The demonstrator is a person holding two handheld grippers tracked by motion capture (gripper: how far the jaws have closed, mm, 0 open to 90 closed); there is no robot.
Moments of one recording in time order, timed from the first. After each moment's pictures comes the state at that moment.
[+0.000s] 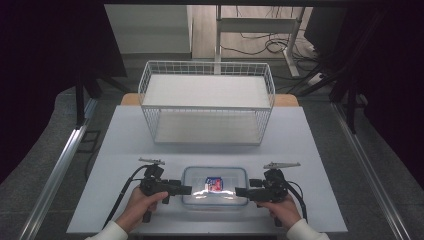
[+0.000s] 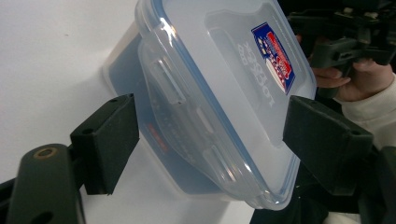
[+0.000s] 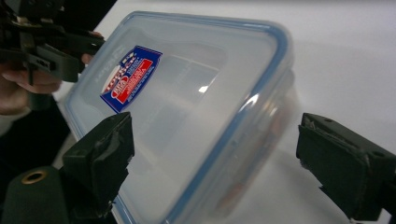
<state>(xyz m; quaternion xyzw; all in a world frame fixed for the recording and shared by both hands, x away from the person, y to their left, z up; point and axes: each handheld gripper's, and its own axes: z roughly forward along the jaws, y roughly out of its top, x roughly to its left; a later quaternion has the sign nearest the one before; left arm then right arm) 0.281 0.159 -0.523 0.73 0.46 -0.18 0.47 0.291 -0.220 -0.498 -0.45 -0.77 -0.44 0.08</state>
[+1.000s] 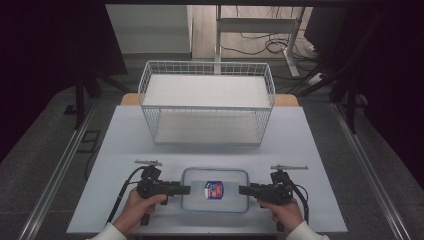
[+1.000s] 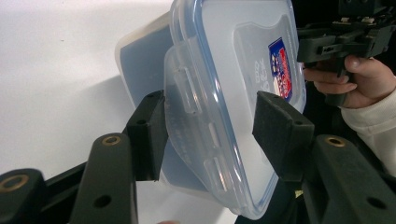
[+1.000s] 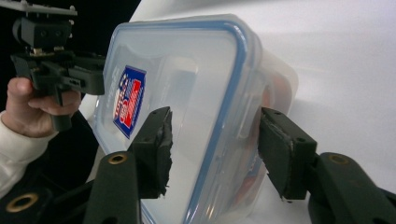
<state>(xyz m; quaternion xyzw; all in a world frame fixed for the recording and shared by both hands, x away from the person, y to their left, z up) 0.267 0.160 -0.510 0.73 0.47 -0.16 0.48 0.279 -0.230 -0.488 -0.49 -0.73 -0.46 0.11</state>
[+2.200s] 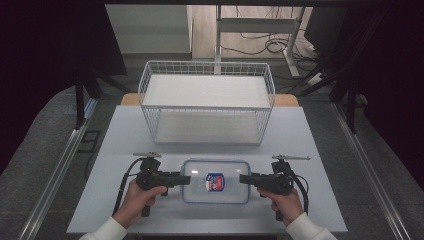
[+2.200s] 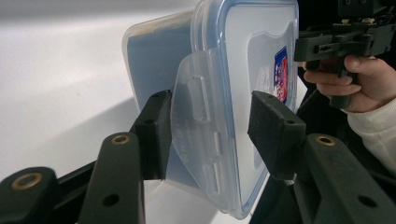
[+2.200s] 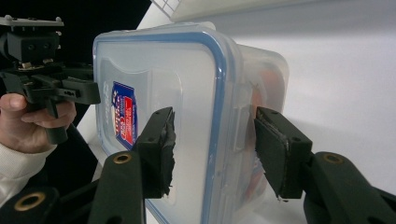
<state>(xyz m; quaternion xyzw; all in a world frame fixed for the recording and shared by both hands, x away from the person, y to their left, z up) 0.282 0.161 -0.486 0.73 0.46 -0.12 0.50 0.298 -0.227 -0.468 -0.49 -0.73 -0.47 0.09</state>
